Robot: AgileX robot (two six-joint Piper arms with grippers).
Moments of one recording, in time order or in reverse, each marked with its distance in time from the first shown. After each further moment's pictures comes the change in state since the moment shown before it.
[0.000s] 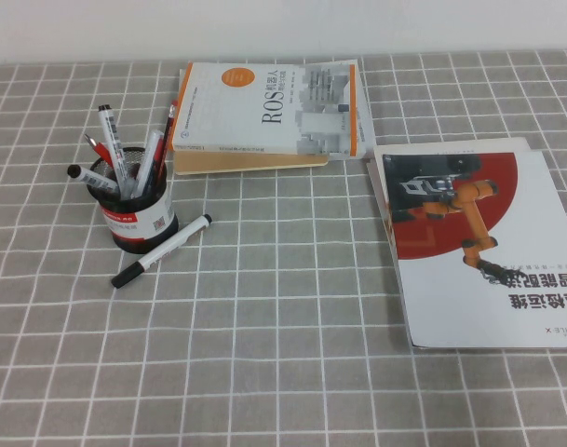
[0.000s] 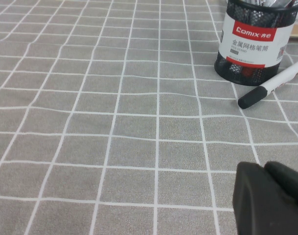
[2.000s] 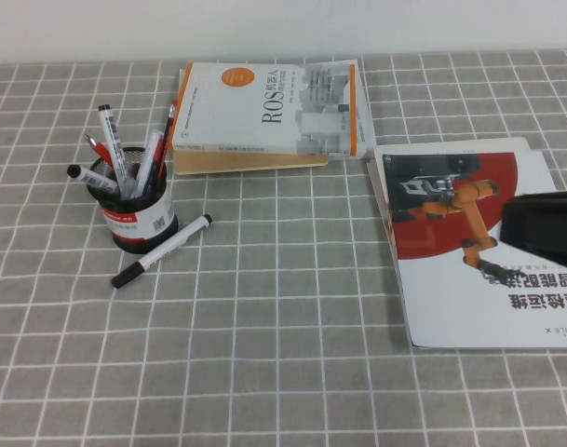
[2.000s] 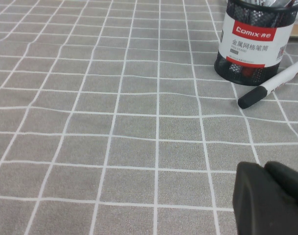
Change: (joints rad) right arm 0.103 0.642 -0.626 -0.066 0.602 -0.211; left arm 0.000 0.000 0.000 0.000 0.000 0.000
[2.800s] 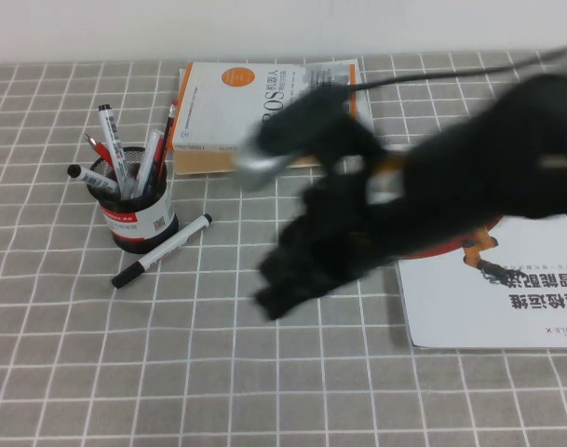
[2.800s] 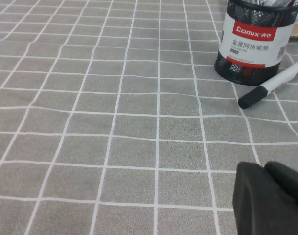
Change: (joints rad) right arm 0.670 0.677 -0.511 -0.876 -0.159 0.566; left arm 0.000 0.000 0.000 0.000 0.000 0.000
